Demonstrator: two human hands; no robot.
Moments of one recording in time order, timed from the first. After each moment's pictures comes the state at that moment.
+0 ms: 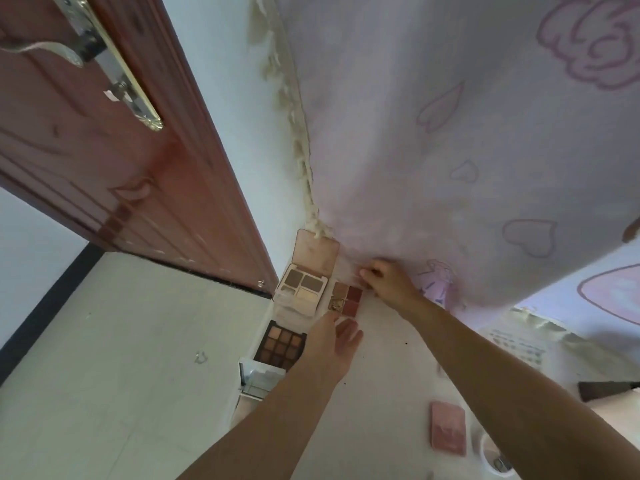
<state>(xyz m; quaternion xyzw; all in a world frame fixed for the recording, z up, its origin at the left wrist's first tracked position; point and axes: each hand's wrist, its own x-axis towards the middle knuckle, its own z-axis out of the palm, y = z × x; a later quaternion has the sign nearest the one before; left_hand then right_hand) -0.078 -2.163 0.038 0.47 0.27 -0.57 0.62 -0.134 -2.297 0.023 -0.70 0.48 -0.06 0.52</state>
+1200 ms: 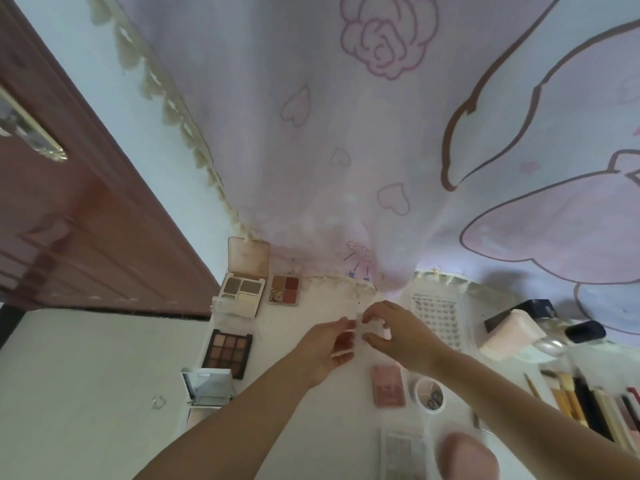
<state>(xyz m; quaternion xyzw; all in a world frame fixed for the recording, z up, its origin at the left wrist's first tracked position) -0.143 -2.168 0.036 0.58 -0.02 -0.71 0.41 -0.297 -2.232 0.058 -0.85 0.40 -0.02 0.33</state>
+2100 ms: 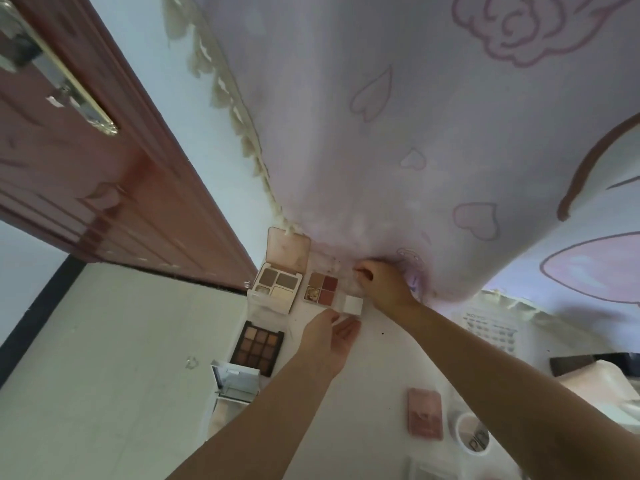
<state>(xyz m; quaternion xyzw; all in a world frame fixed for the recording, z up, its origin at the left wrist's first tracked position) -0.105 -2.184 0.029 0.48 0.28 -0.57 0.61 -0.171 -2.306 0.001 -0.80 0.45 -0.07 0.38</state>
